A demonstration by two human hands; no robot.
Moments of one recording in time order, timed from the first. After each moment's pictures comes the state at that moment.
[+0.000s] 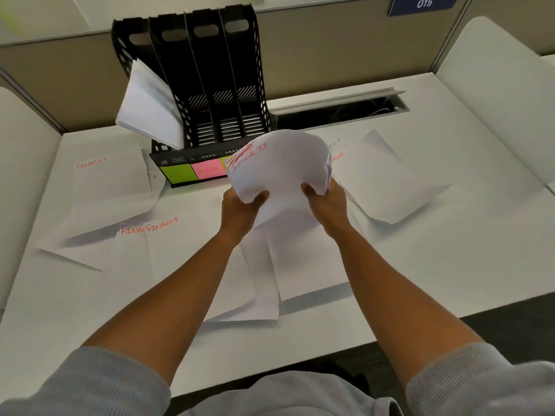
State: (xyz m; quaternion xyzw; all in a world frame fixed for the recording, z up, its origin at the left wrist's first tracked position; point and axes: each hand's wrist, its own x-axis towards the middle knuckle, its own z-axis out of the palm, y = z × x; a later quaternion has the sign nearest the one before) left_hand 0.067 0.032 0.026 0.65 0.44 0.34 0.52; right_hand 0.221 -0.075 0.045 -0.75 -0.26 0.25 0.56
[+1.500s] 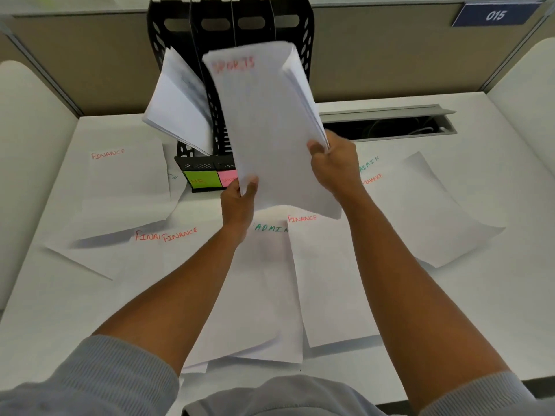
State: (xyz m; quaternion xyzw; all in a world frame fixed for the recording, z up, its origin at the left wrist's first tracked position) left_hand 0.057 0.126 0.002 0.51 0.50 0.40 0.57; right_hand 0.214 0.053 0.122 -0.77 -0.42 0.16 0.44
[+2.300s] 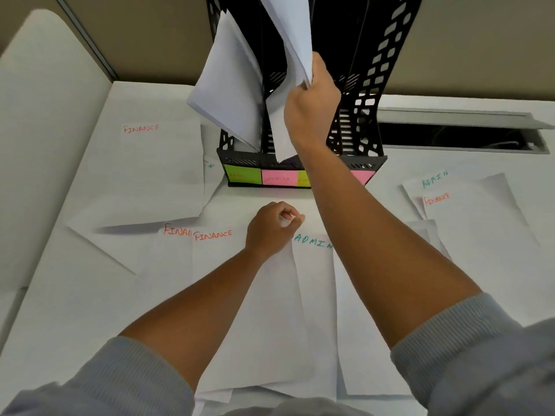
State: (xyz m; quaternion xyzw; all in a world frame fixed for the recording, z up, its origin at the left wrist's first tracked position) left_hand 0.023 0.151 -0.062 0.74 0.52 0.20 0.38; right_hand 0.128 0.226 0.123 -0.69 -0.39 0.14 0.60
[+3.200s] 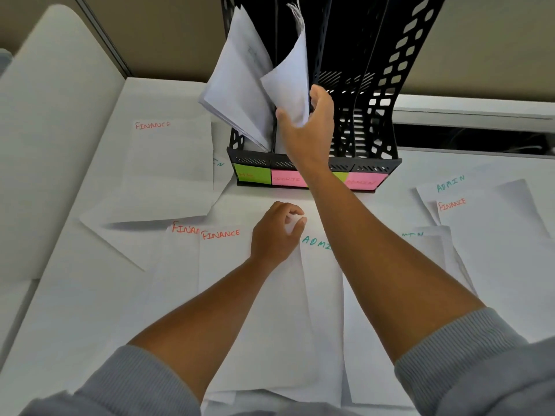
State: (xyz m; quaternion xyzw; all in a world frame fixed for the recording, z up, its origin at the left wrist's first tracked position) left_hand 0.016 0.139 -0.067 0.77 0.51 0.24 0.30; right_hand 0.122 0.230 0.063 -0.69 -0.40 0.19 0.57
